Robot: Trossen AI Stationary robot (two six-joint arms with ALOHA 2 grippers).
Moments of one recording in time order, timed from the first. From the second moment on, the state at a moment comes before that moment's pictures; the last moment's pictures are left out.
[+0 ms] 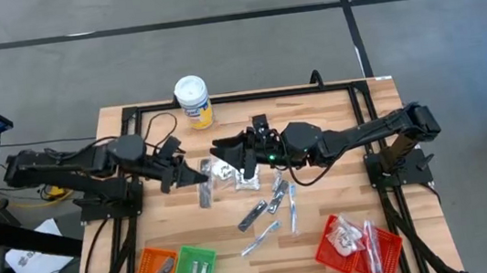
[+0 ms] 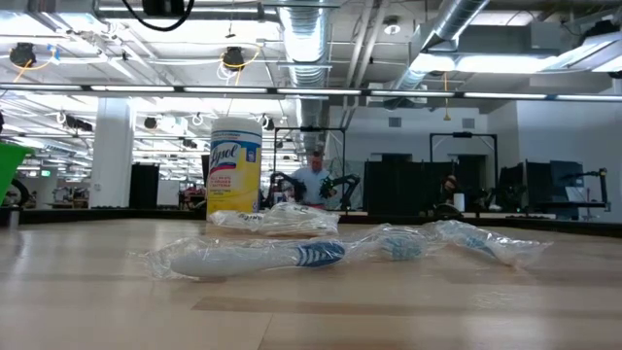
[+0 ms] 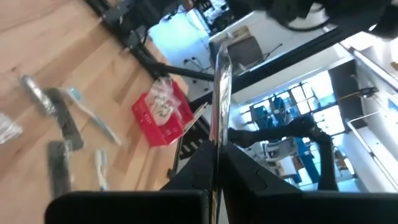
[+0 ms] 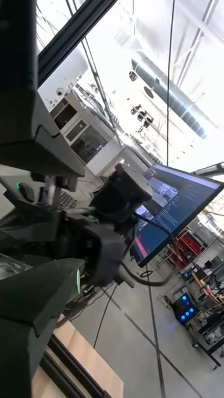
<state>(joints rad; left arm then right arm) -0.10 0.88 0.85 -0.18 0.15 -0.97 0.16 1.67 1.44 0.40 0.33 0.73</state>
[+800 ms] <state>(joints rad) -0.47 0.89 0.85 -0.58 -0.13 -1.30 0.18 1.67 1.44 0.40 0.31 0.73</state>
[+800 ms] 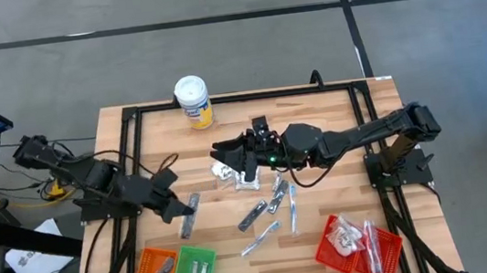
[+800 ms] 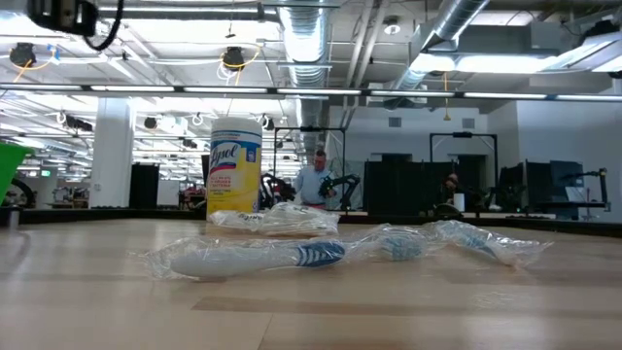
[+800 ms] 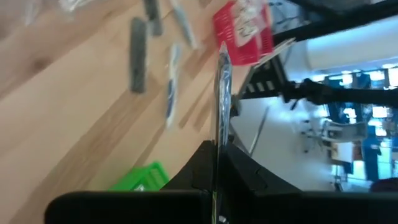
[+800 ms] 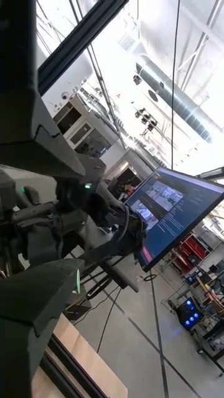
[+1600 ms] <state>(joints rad) -0.99 1.20 0.86 -0.62 -0.08 -2.07 0.18 1.67 1.44 0.35 -0.21 0.82</state>
